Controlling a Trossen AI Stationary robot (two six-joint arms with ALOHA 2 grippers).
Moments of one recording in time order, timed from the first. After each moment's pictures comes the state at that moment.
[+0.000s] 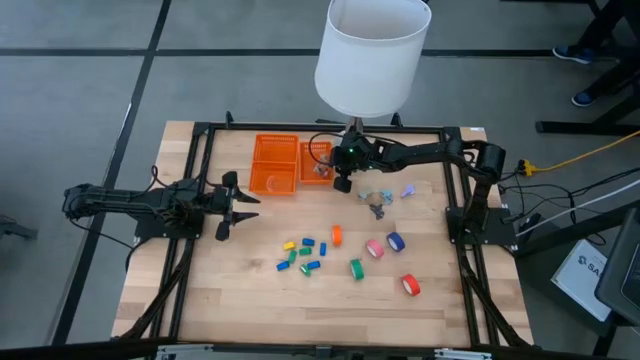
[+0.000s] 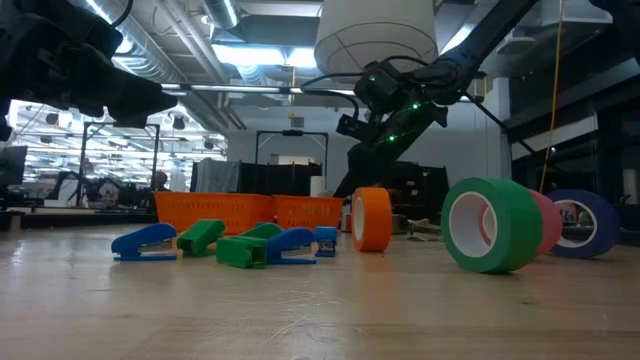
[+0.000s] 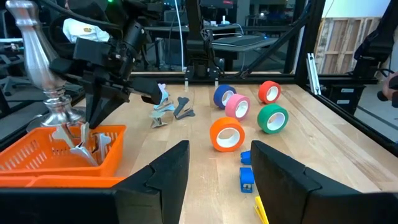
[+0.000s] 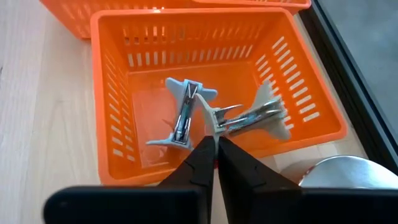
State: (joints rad) left arm 0.05 0.24 0.01 0.15 0.04 -0.01; right arm -0.38 1.86 1.06 0.04 -0.02 -0.27
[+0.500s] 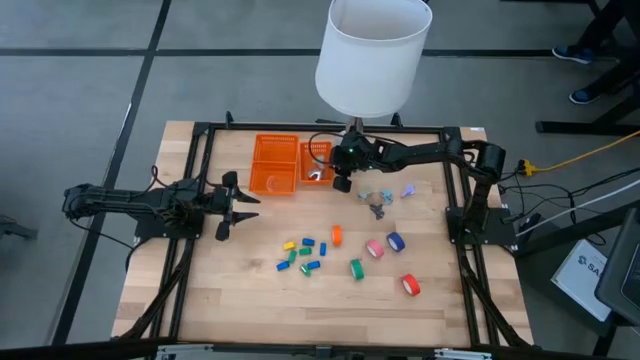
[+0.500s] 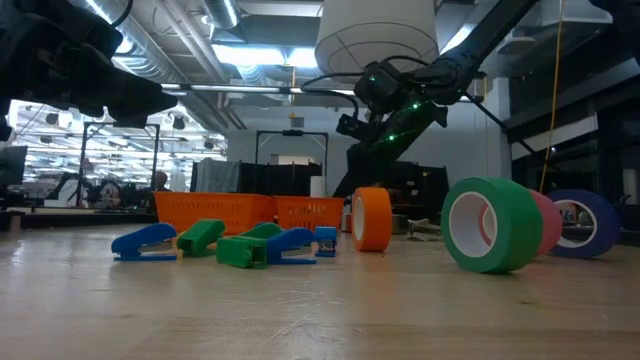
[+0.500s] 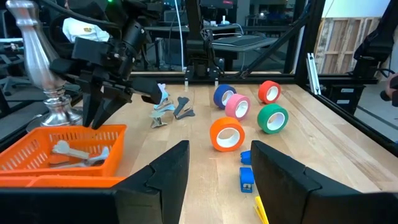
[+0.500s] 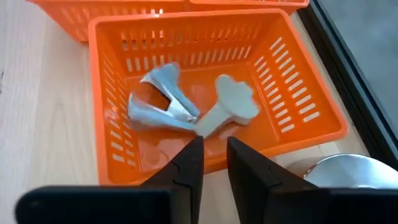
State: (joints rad) left arm 0.05 0.24 0.01 0.15 0.04 -0.01; right arm -0.38 1.86 1.06 0.04 -0.02 -0.24
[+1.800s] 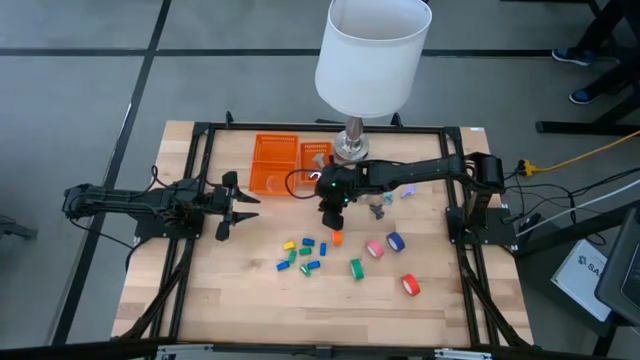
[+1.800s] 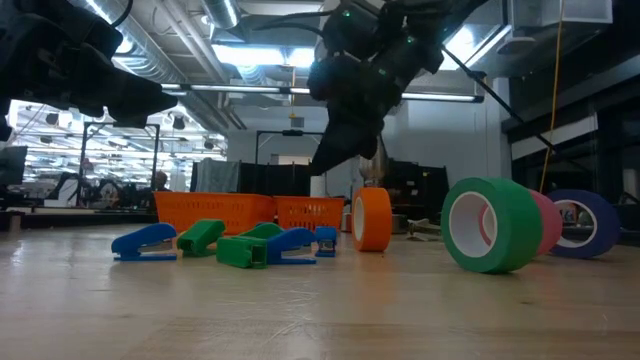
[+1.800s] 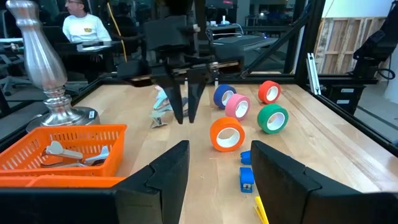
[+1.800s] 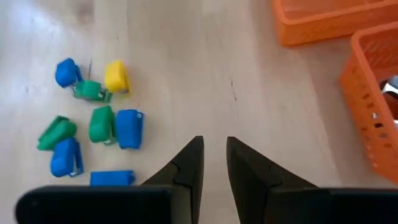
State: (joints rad) left arm 0.05 0.24 0.01 0.15 0.04 -0.01; right arm -0.08 1.86 1.29 -0.36 -0.15 0.14
